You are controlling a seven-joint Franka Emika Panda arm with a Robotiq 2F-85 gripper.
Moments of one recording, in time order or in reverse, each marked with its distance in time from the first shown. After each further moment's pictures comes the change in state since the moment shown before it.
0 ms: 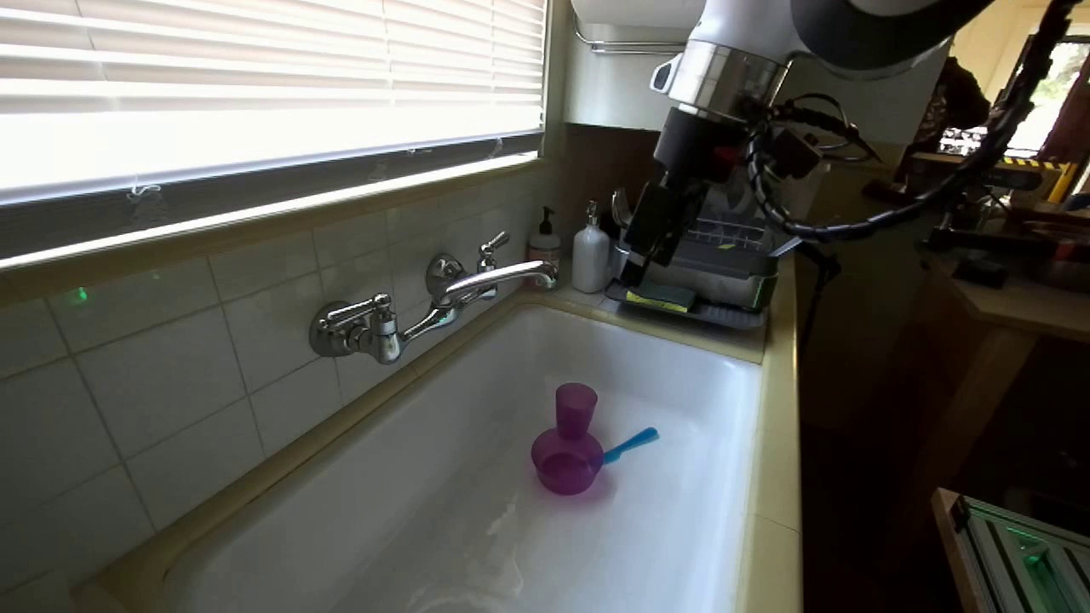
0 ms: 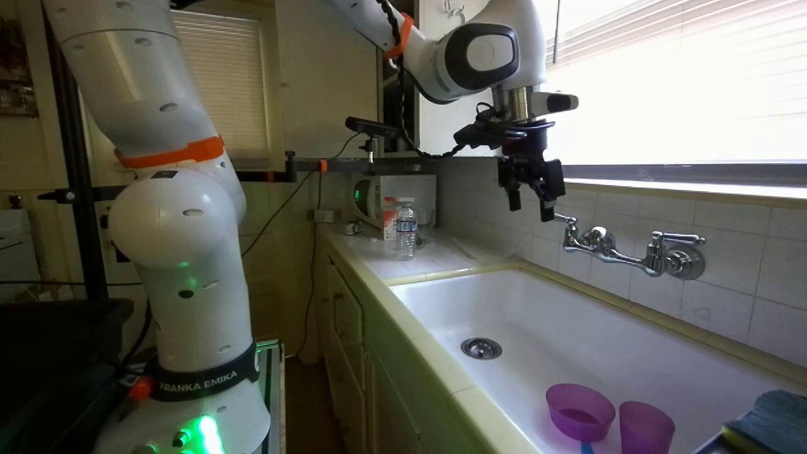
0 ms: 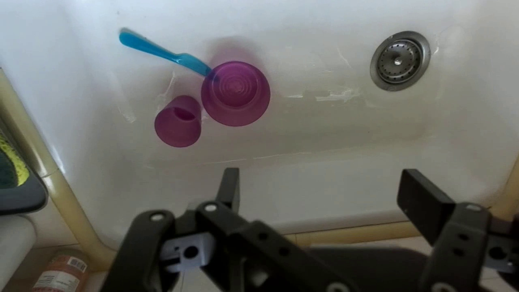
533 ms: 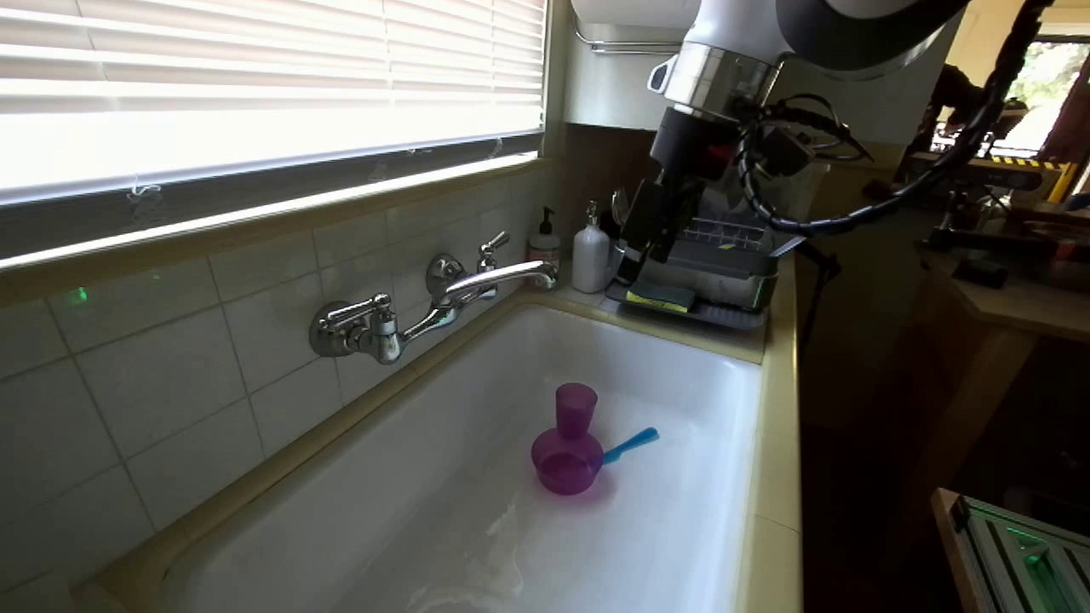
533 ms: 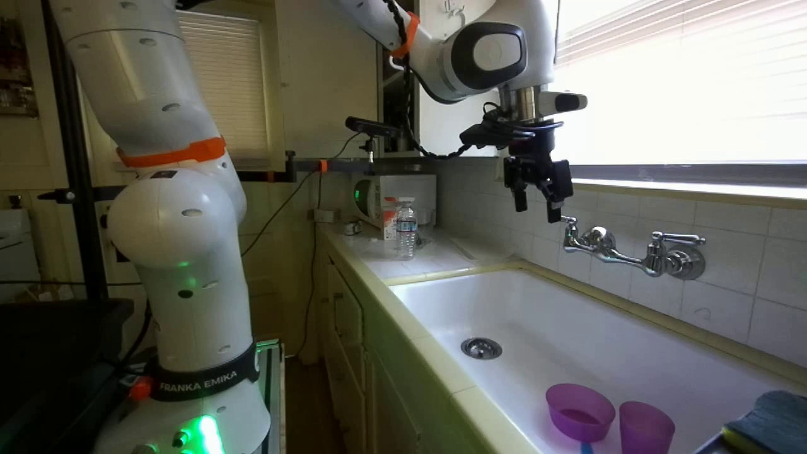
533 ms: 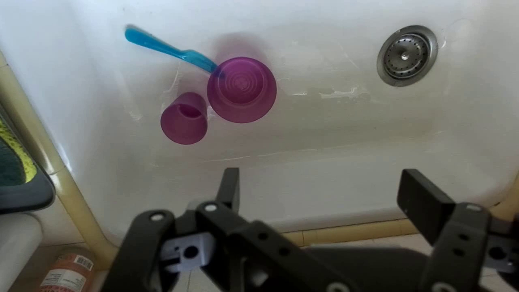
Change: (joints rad) arm -0.007 0.021 -0.010 0.021 0.000 0.000 -0.009
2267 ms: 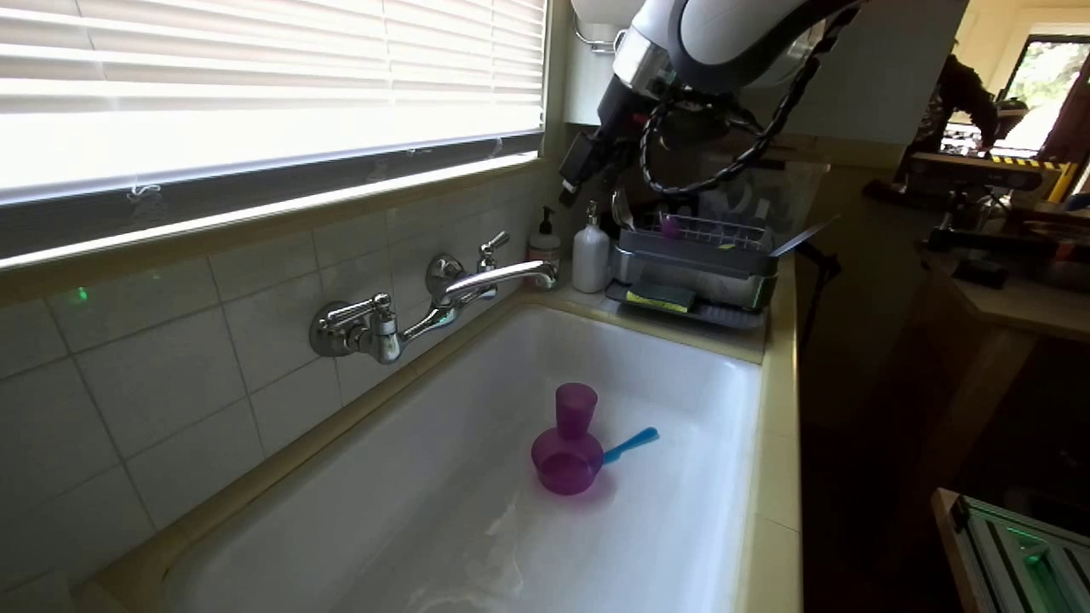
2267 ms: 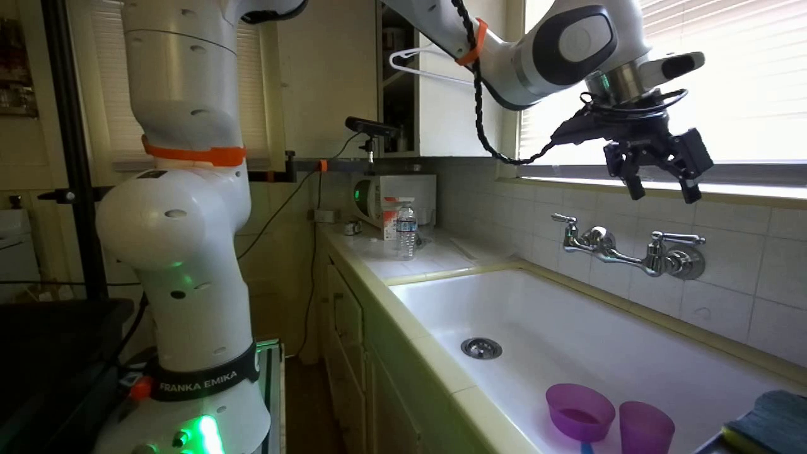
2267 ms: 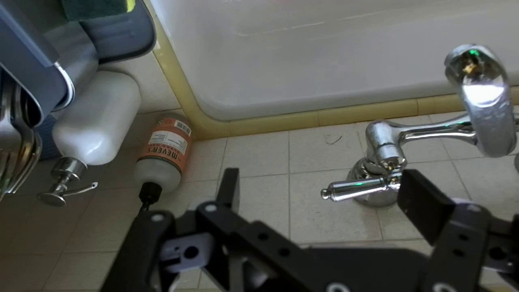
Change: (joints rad) arm -0.106 0.281 -0.049 0.305 -0.104 0.239 0.002
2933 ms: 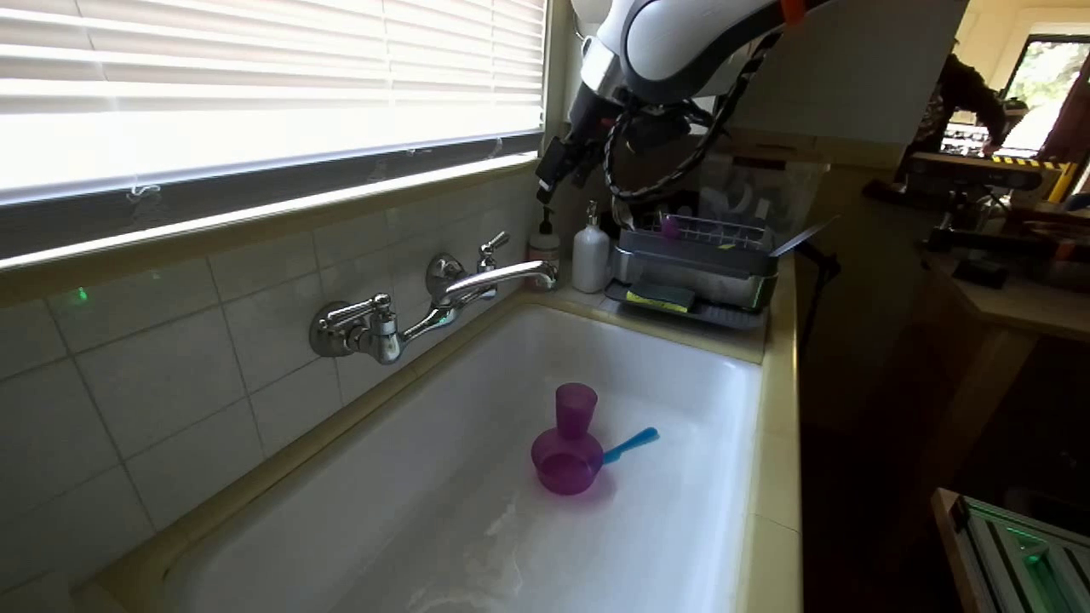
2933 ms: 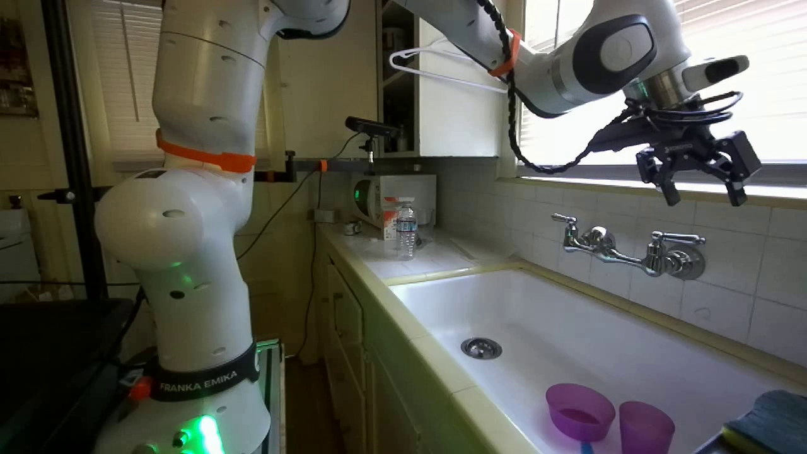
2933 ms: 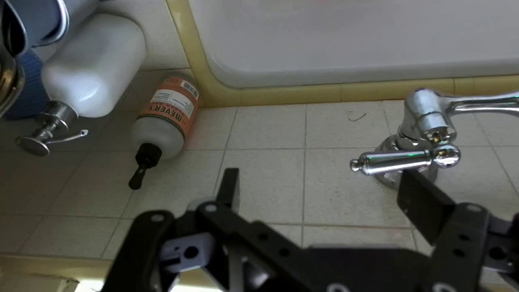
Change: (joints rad) arm -0.013 0.167 -0.007 0.192 0.001 0.000 -0.086
